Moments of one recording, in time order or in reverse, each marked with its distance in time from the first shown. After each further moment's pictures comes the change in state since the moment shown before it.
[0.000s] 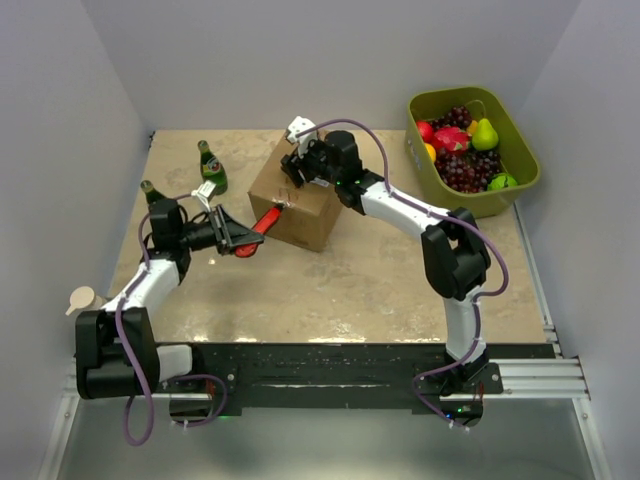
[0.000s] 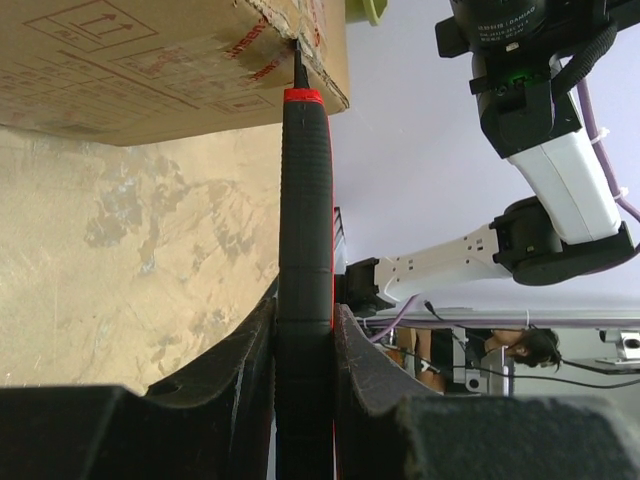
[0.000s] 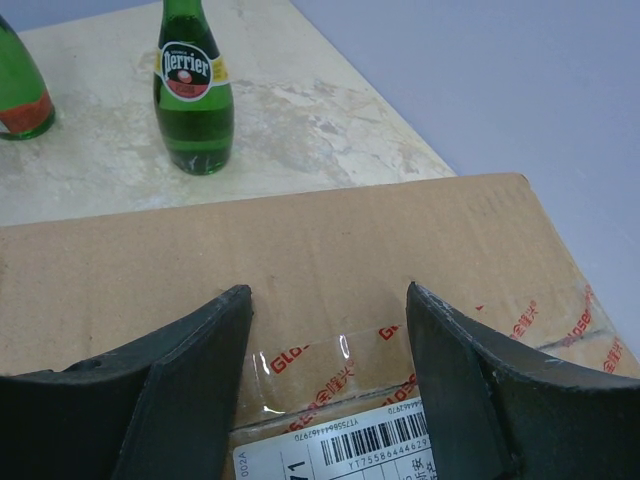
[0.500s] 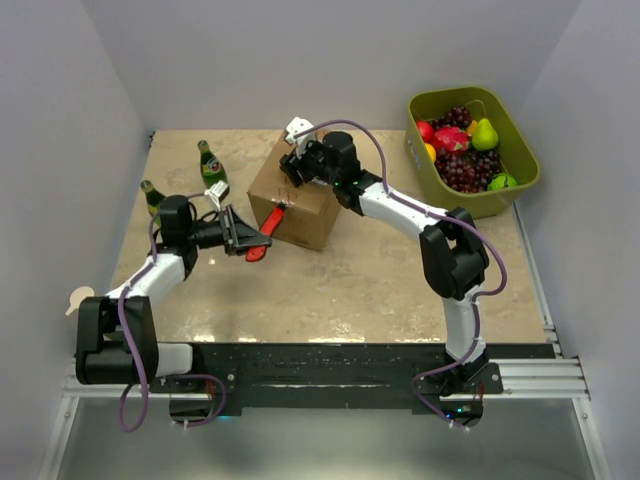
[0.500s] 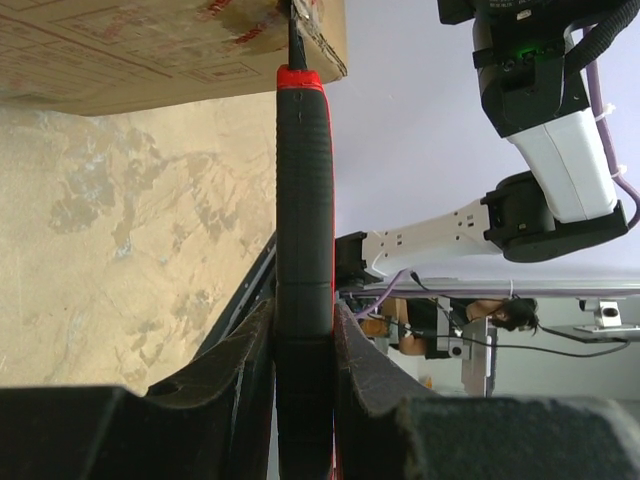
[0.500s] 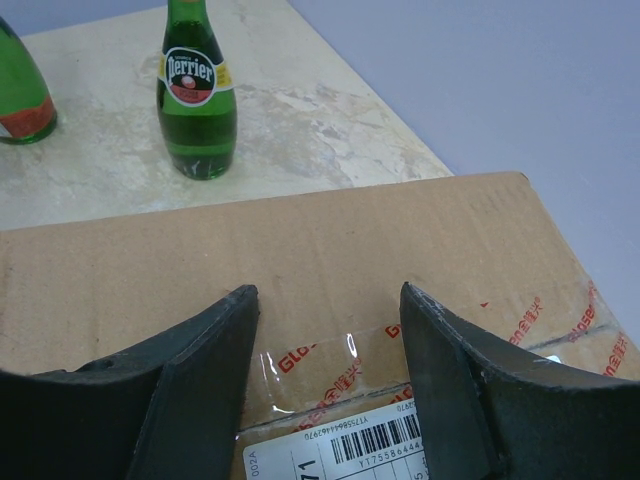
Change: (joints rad) left arm -0.055 0.063 0.021 0.017 0.041 -0.011; right arm 0.008 0.010 0.004 0.013 0.006 0.000
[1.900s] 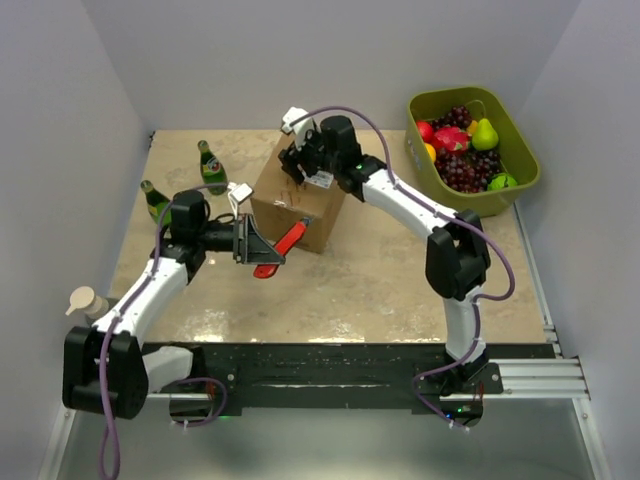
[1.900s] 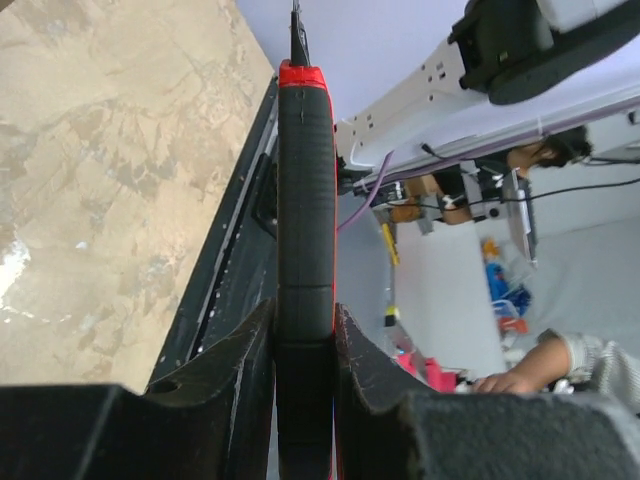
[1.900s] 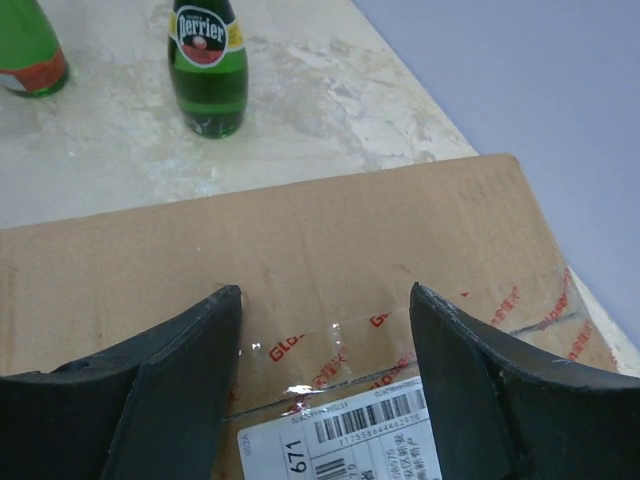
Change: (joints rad) left arm -0.184 -0.124 0.093 -0.203 0.112 0.261; right arm -0.011 -0.024 0.153 -0.274 0.005 -0.035
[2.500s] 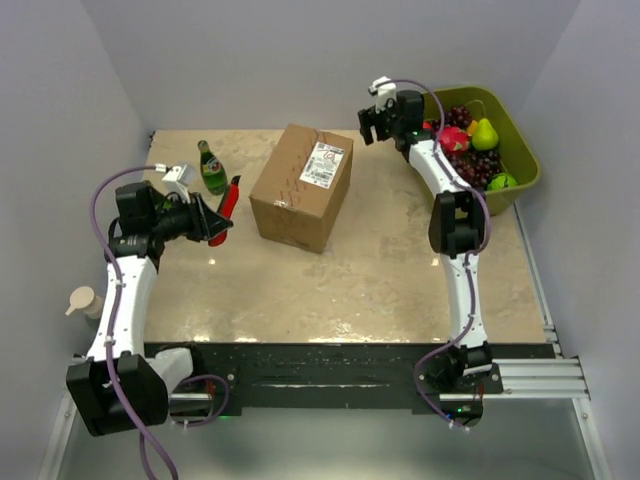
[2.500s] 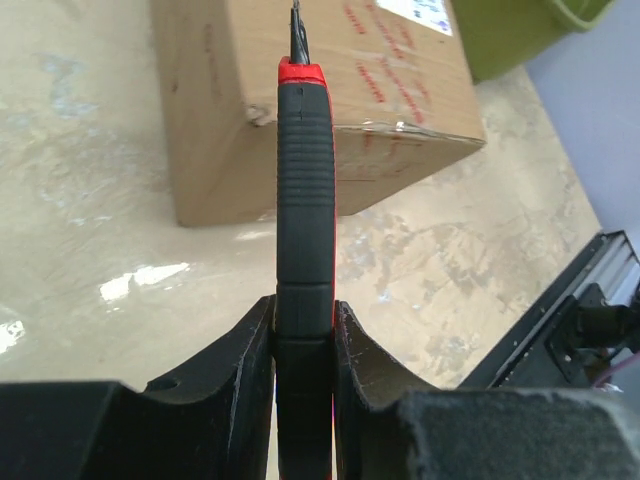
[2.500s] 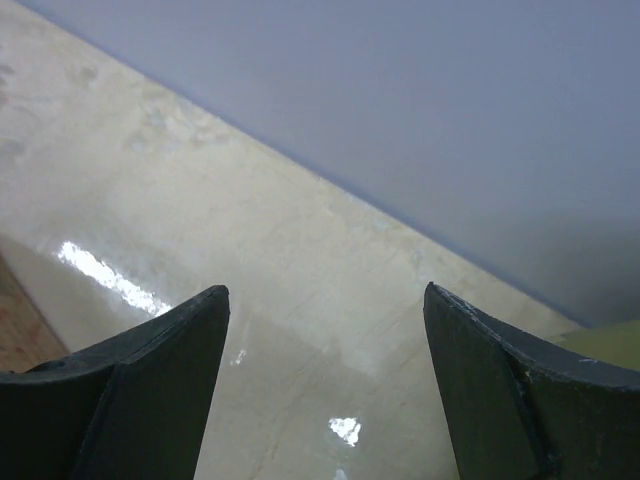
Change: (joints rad) left arm 0.346 -0.126 0.175 -0.475 -0.479 0.591; right arm -0.431 0.438 0.521 -0.129 -0.019 0.060
